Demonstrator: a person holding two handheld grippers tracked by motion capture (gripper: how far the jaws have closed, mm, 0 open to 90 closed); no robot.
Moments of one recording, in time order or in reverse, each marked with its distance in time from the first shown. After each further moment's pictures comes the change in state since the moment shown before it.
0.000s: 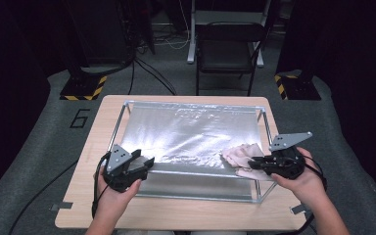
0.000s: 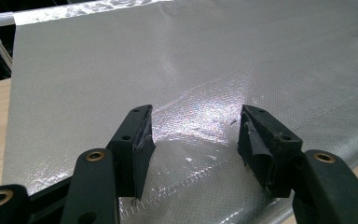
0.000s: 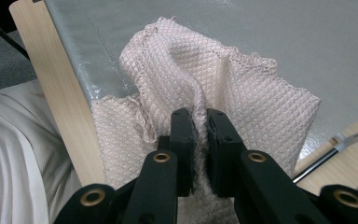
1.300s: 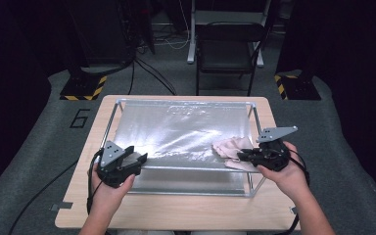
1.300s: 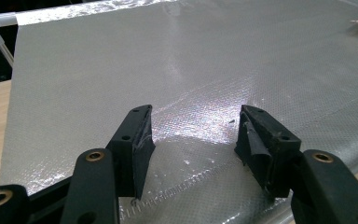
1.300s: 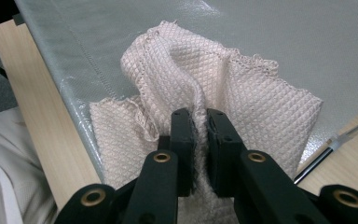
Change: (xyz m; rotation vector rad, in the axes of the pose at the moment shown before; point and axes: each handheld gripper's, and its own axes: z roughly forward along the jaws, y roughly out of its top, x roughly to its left) left arm 0.020 0.000 0.000 -0.003 0.044 -0.025; right arm -0.003 0.019 0.031 -0.045 -0.033 0.039
